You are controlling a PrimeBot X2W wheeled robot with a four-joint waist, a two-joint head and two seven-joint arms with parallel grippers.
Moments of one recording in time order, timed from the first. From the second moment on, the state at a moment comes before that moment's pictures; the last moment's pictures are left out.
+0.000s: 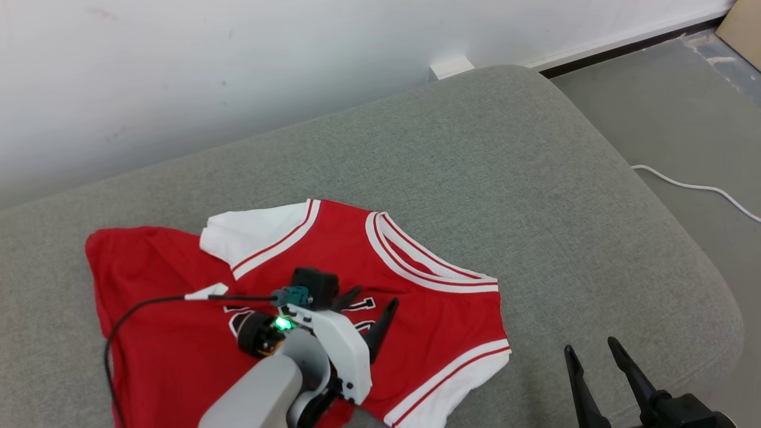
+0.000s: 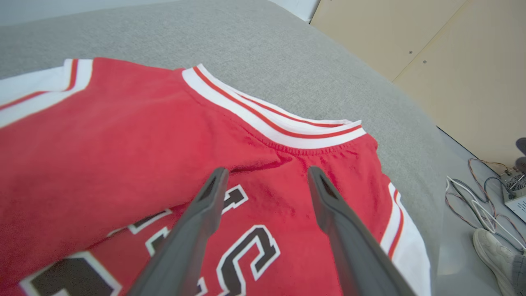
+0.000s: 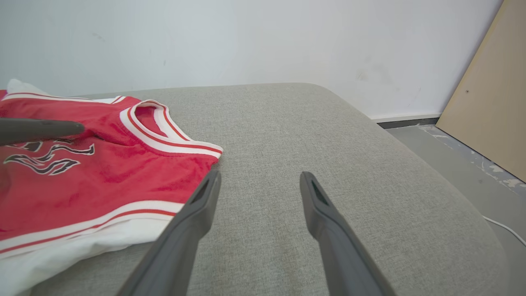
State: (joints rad) left arm -0.57 0.14 -0.73 0.60 -0.62 -0.06 0.02; right arm -0.04 -0.08 0.15 0.28 0.20 0.13 -0.26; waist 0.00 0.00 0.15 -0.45
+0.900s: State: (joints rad) left arm -0.89 0.26 -0.94 0.90 -0.29 0.01 0.02; right arm -0.08 -0.06 0.18 0.27 0.22 0.13 -0.26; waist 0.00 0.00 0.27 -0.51
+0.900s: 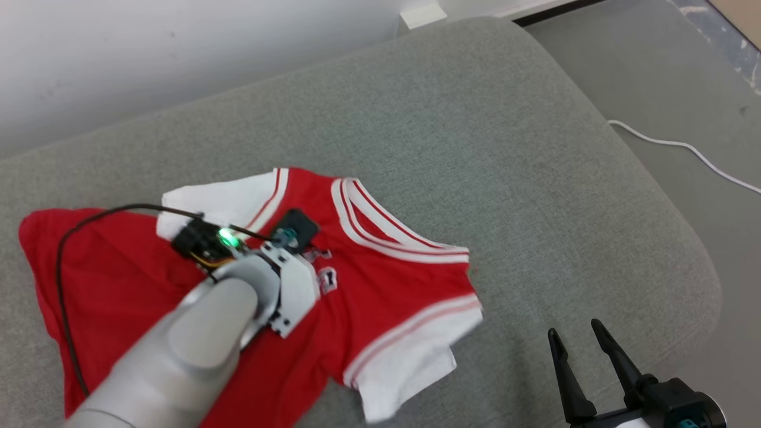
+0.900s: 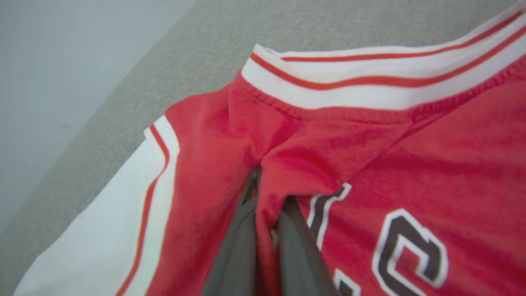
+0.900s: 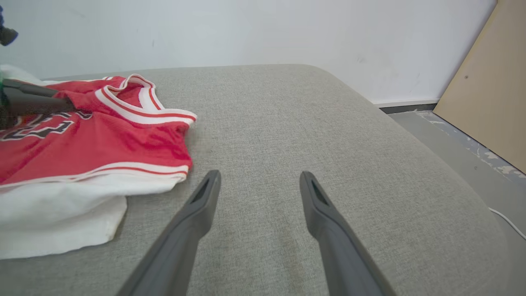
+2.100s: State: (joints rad) left arm -0.57 0.26 -0.57 0.55 -0.46 0.20 -0.26; right arm -0.03 -0.12 0.05 0.22 0.17 0.13 -0.26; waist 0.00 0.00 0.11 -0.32
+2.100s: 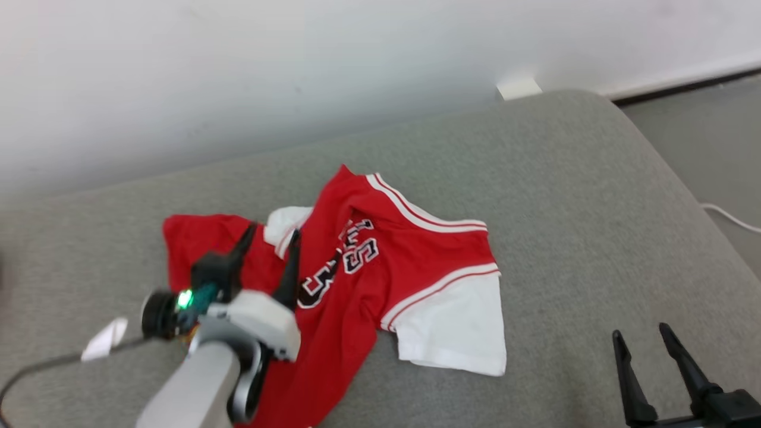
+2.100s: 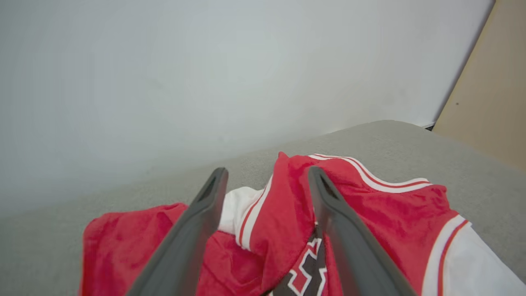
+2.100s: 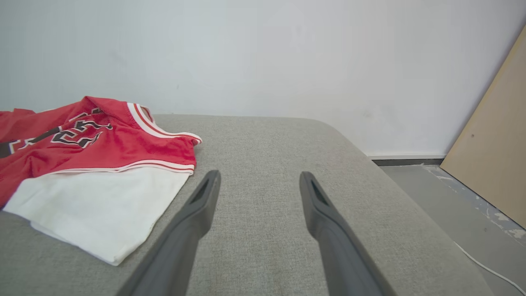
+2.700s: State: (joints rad) left arm 0.02 0.20 -0.30 0.14 -0.30 0.21 -0.26; right arm 0.02 -0.14 0.05 0.22 0.15 0.13 -0.26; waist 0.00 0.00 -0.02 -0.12
